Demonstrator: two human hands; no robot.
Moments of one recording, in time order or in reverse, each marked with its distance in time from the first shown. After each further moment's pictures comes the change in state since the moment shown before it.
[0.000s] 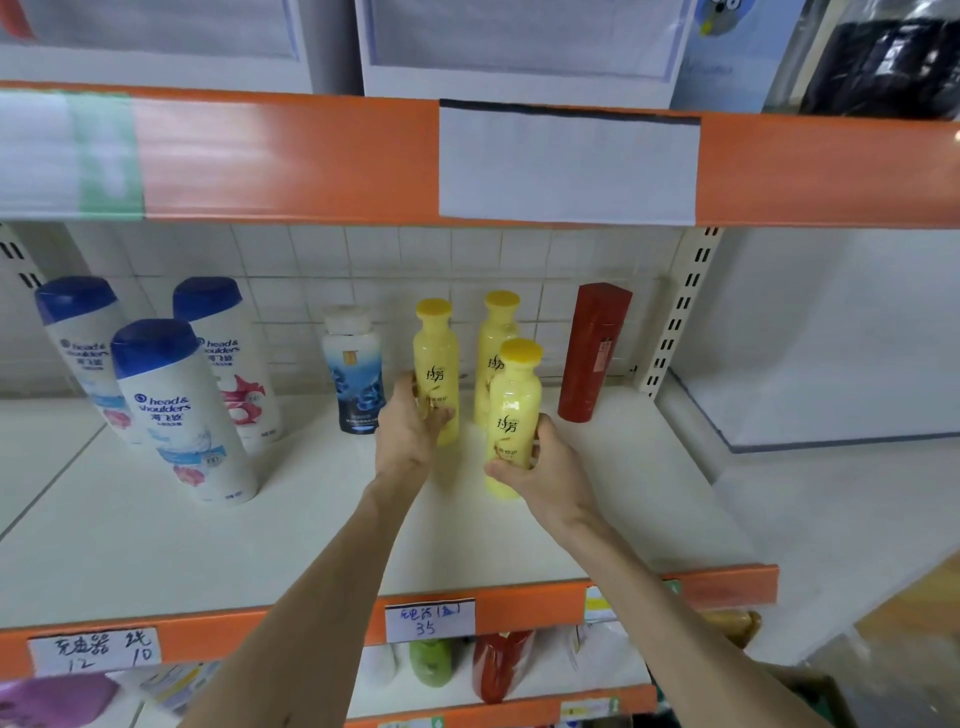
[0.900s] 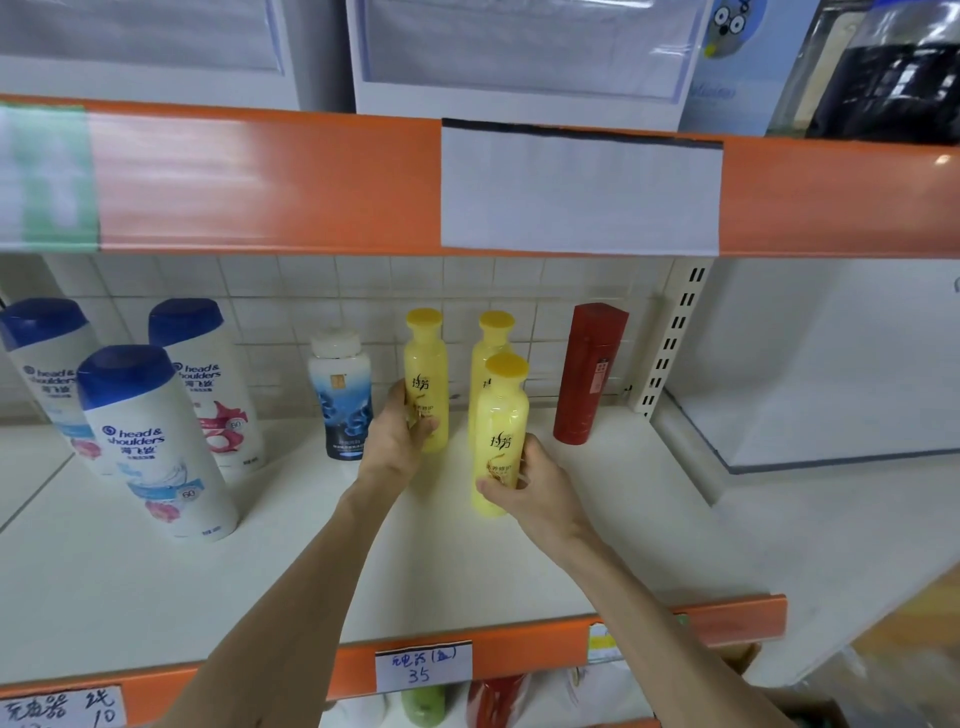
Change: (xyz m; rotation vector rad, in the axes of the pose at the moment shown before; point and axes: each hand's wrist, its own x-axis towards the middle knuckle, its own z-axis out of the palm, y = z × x) left_hand 0.030 -0.003 -0.002 0.029 -0.123 0.053; right_hand 0.020 0.010 0.007 0.132 -0.081 -0.006
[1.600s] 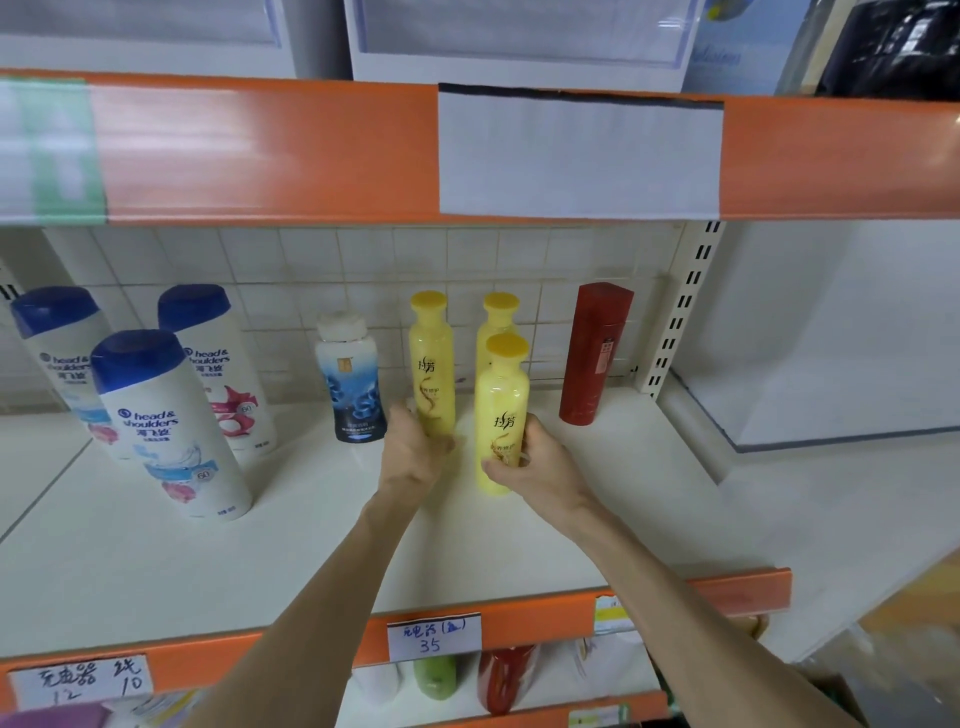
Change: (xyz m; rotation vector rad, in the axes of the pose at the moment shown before) left_hand -0.027 0.001 0.014 0.051 0.042 -0.214; right_hand 0.003 -0.003 -0.002 -0.014 -0.065 0.001
